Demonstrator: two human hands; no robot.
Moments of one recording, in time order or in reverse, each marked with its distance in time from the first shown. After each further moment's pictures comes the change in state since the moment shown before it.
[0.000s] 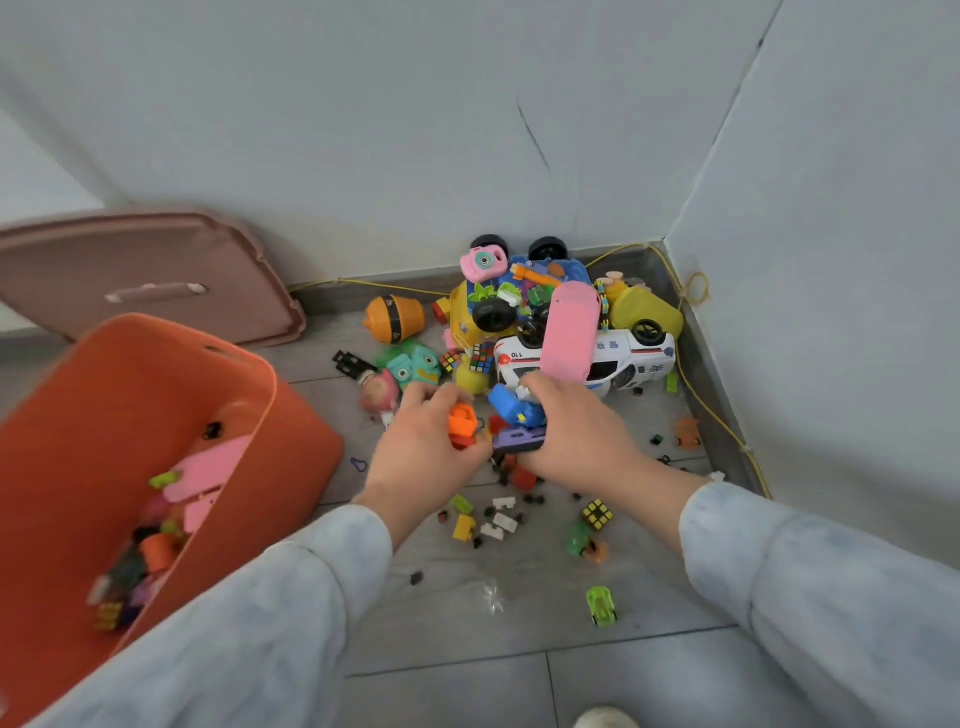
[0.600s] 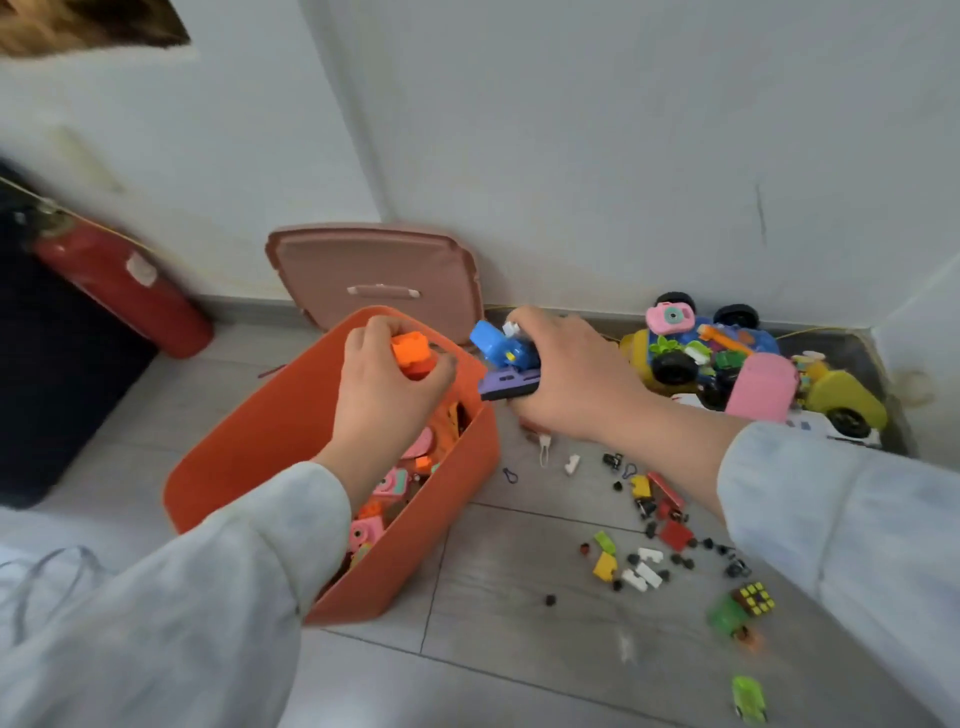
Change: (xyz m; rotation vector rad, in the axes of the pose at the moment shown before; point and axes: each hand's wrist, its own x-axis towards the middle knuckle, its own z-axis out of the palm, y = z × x) left_hand -0.037 -0.084 -0.199 -0.112 0.534 -0.254; right_hand 0.087 -0.209 -0.016 0.024 0.044 -0.409
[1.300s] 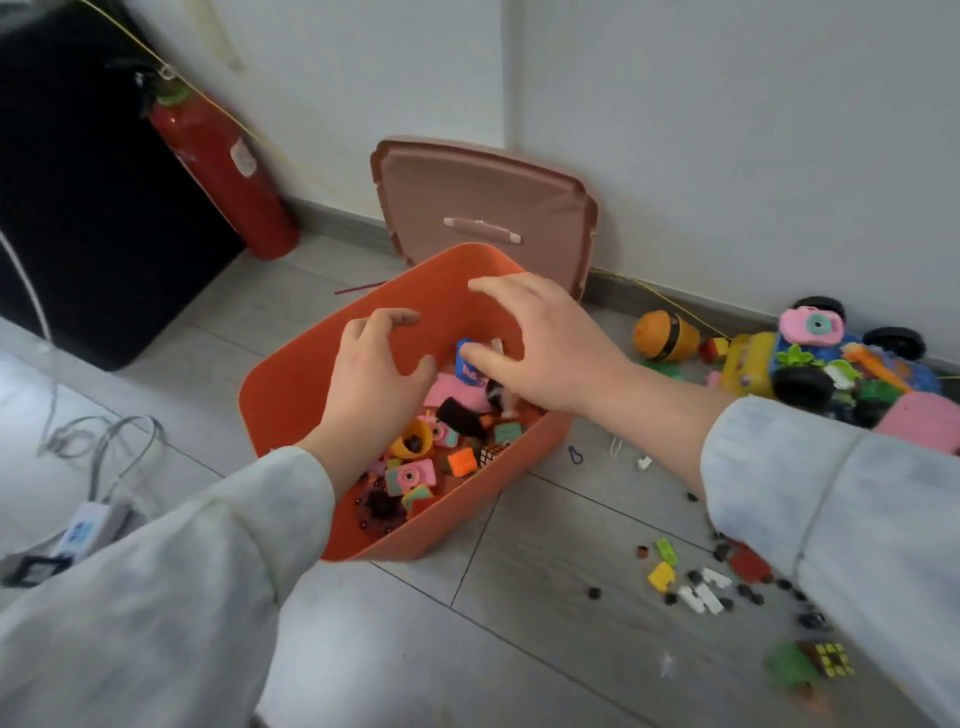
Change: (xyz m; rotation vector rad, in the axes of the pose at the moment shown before) left_hand -0.016 -0.107 -0.045 0.087 0.042 -0.205; right_hand 0.060 -0.075 0.082 0.124 -0.160 -0.291
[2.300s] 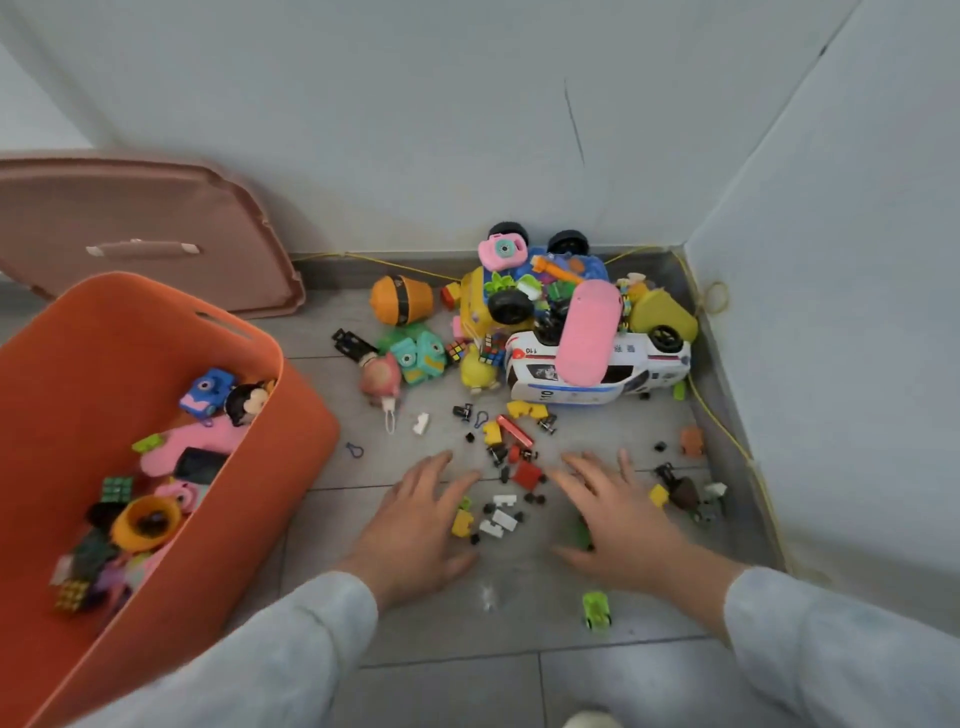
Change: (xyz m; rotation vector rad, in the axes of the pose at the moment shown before) left_hand -0.136 0.063 0.225 0.413 -0.891 0.768; right_hand -0.360 0.141 -0.018 -0.348 -0.426 0.674
